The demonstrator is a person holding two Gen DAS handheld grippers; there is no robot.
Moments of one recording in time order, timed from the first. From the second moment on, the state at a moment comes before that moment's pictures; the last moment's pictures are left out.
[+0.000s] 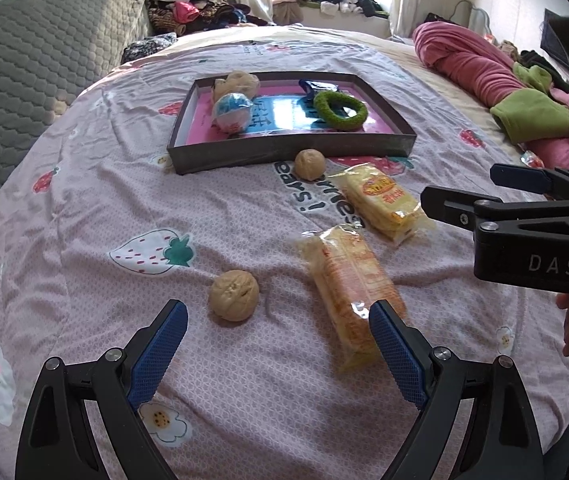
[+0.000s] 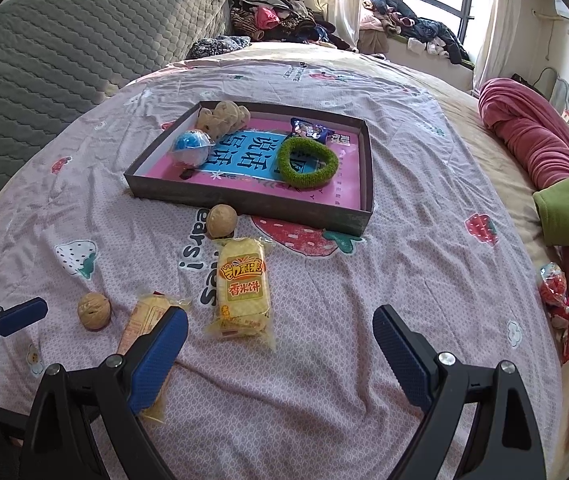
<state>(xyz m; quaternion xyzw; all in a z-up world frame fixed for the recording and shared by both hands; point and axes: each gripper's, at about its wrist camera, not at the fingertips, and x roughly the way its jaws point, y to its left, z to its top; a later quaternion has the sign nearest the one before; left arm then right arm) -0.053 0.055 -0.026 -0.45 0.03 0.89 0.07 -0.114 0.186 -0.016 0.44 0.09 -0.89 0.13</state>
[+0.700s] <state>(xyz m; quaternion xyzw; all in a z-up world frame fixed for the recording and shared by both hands) -0.088 0.026 -0.059 -0.47 0.01 0.88 0.06 -0.147 0.166 -0.054 0.46 0.11 -0.87 0.12</state>
